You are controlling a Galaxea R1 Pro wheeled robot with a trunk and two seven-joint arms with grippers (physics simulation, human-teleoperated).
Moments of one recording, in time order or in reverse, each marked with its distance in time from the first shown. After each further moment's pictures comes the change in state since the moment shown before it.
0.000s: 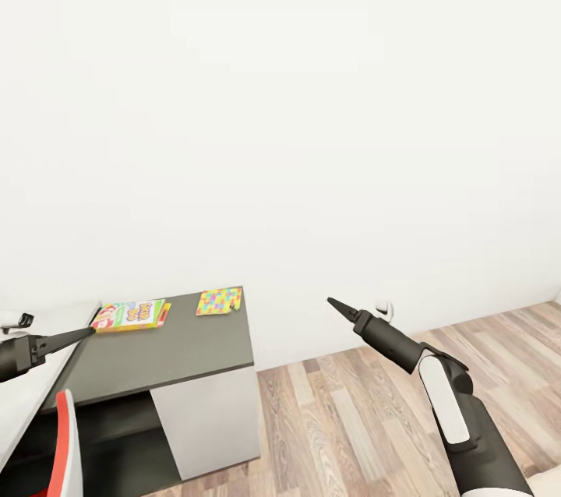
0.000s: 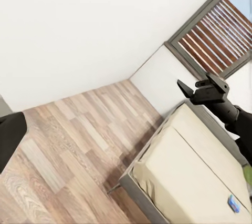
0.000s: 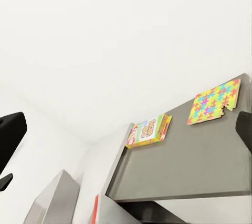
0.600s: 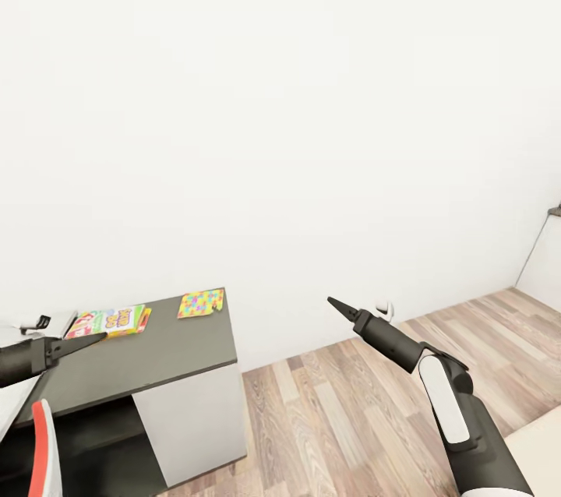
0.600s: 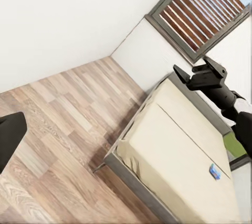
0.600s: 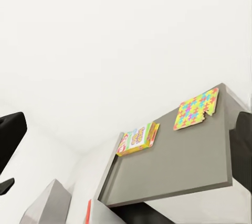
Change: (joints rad) left arm 0.000 0.001 -0.070 0.000 -0.002 0.000 0.000; right arm 0.000 0.001 0.000 -0.004 0.002 -0.001 -0.009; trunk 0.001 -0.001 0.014
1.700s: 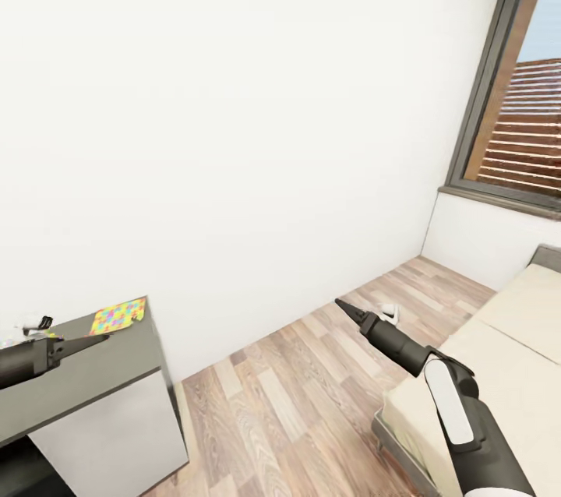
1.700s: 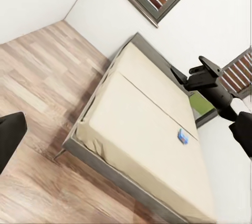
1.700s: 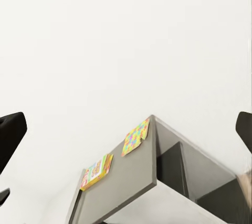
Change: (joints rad) left arm 0.001 -0.002 -0.009 0.000 -0.001 -0.001 0.000; right arm 0.000 -0.001 -0.050 0.041 -0.003 0.006 0.005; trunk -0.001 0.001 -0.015
